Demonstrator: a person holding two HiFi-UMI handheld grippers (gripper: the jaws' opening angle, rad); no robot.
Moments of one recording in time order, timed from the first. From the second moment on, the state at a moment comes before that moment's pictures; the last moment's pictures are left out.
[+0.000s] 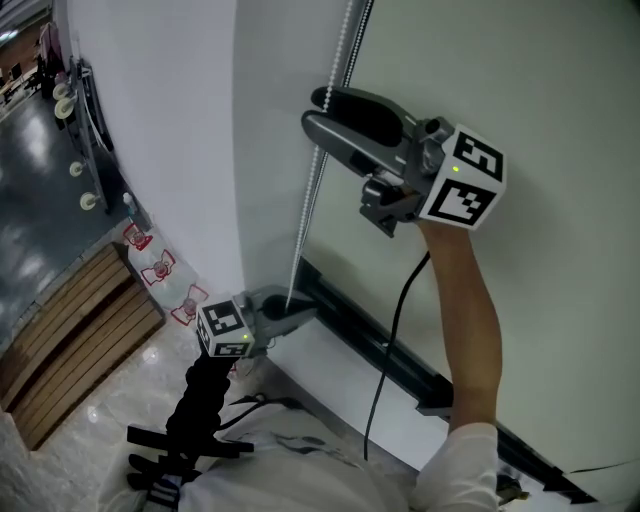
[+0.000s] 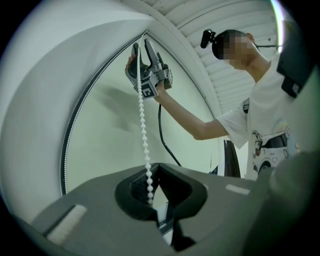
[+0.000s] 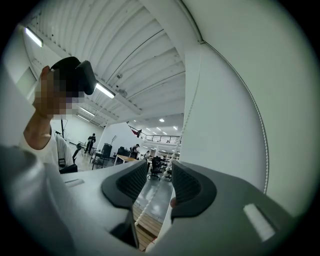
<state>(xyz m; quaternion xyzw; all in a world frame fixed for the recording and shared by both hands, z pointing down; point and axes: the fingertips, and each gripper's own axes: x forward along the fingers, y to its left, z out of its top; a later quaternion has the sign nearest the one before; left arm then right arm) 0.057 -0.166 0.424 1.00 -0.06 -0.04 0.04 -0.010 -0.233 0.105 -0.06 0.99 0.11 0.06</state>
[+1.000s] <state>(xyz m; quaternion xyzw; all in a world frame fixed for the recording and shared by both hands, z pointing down) 0.060 -0.165 0.426 1.00 -0.06 -0.05 0.04 0.003 -0.250 0.059 -0.08 0.98 0.09 0.12</state>
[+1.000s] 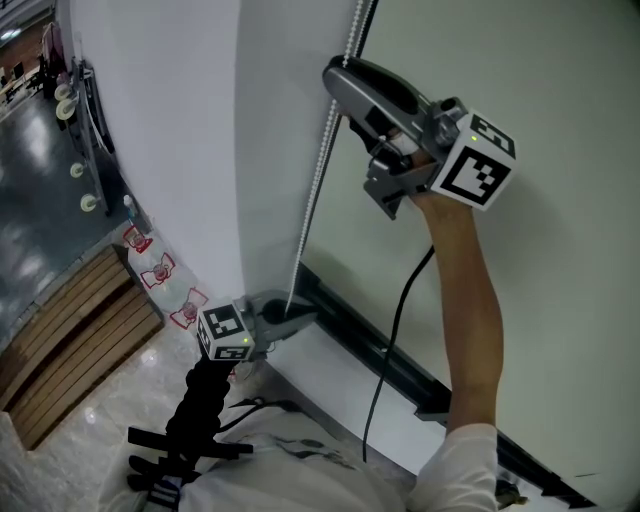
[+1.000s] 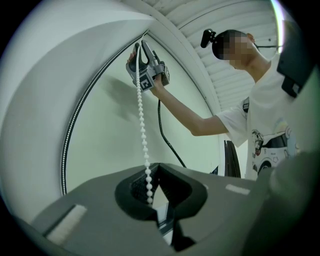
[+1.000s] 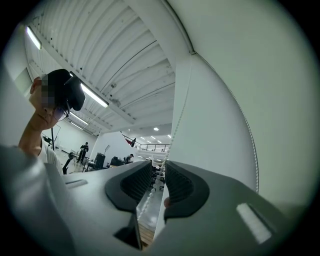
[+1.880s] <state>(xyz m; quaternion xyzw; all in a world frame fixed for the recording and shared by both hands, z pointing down) 0.057 -0.171 0.404 1.00 -0.05 -0.05 0.05 0.001 -0.242 0.065 -0.09 0.99 0.07 0.09</state>
